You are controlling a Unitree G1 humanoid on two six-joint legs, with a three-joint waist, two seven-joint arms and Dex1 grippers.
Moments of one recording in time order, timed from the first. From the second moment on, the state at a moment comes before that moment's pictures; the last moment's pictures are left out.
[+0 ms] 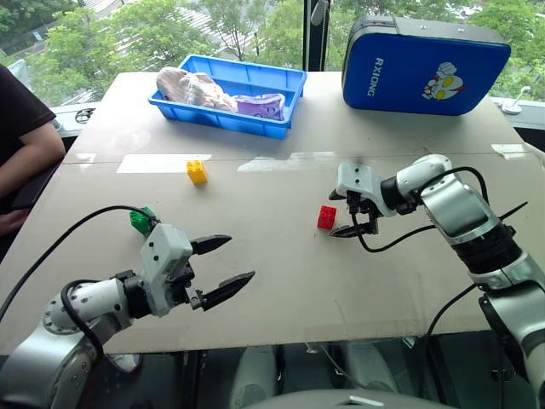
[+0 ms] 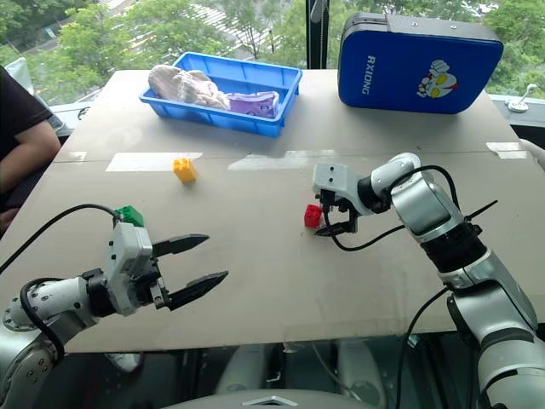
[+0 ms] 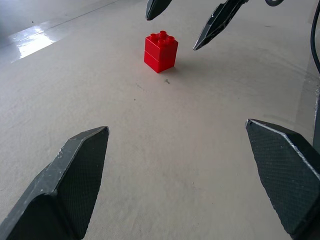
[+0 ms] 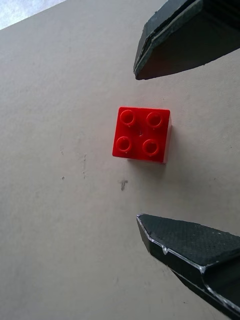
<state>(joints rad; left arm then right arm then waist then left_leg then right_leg) 0.30 0.78 0.34 -0.65 -0.66 0.51 -0.88 -0.82 -0.57 0.42 0.00 0.02 0.68 1.21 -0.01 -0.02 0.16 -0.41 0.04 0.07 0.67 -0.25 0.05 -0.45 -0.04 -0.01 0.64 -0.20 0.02</state>
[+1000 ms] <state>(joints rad) -0.11 0.57 0.45 -0.26 -0.44 0.89 -0.08 -0.44 -0.57 0.10 -0.46 0.45 0.46 1.06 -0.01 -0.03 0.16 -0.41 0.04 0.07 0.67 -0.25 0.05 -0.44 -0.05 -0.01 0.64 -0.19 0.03</state>
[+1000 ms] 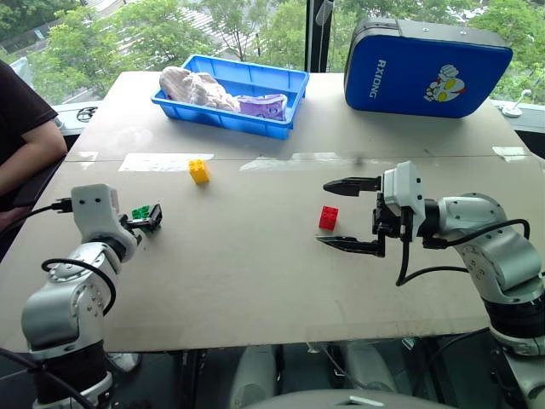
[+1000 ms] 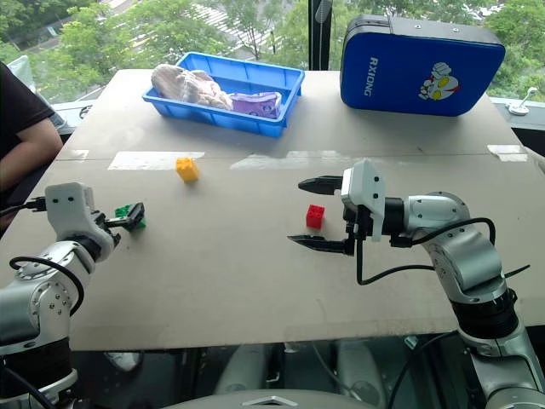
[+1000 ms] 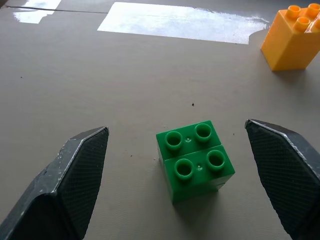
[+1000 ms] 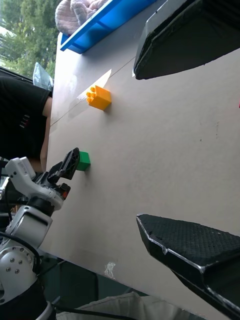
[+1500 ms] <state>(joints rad) -0.09 0.57 0.41 -0.19 -0.40 0.71 -0.28 -0.40 -0.62 0.10 -0.47 0.46 0.45 1.02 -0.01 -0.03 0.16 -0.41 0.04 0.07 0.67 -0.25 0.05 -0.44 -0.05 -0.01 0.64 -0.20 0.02</state>
